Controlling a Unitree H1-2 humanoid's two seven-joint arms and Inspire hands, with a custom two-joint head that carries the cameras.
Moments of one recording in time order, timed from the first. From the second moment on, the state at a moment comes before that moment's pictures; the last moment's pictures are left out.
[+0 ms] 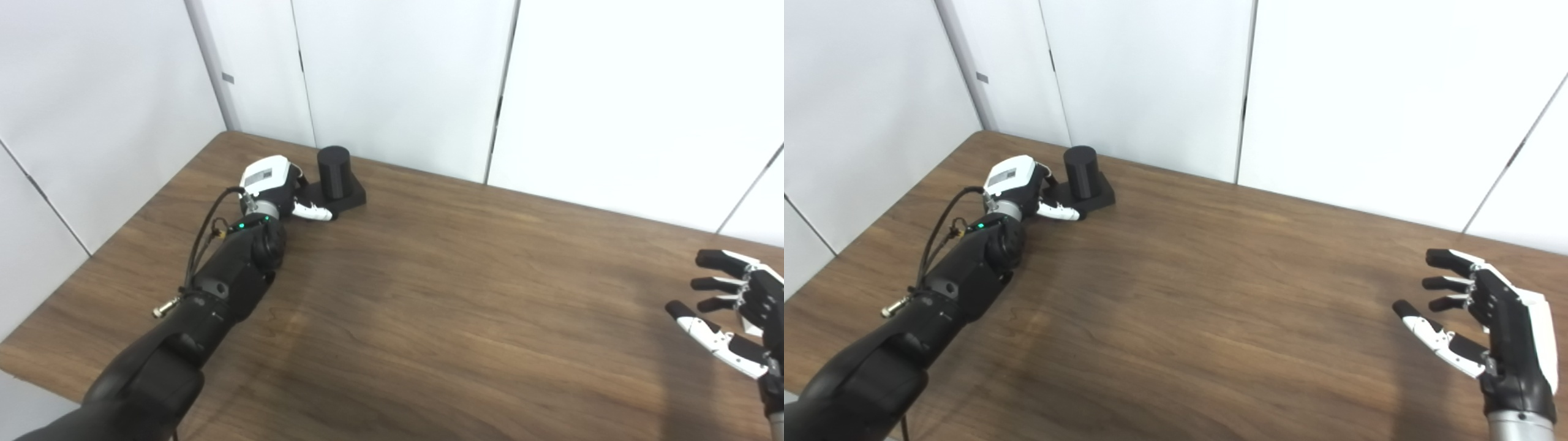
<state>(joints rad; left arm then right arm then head) -0.54 0.53 -0.23 0.56 0.64 0.35 0.04 -0.07 -0.19 -0.06 -0.28 -0.22 0.07 0.01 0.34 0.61</state>
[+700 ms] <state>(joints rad) -0.50 0.57 -0.32 0.46 0.57 0.03 -0.08 -0.08 -0.18 -0.06 -0.23 -0.21 0.02 0.00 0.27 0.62</state>
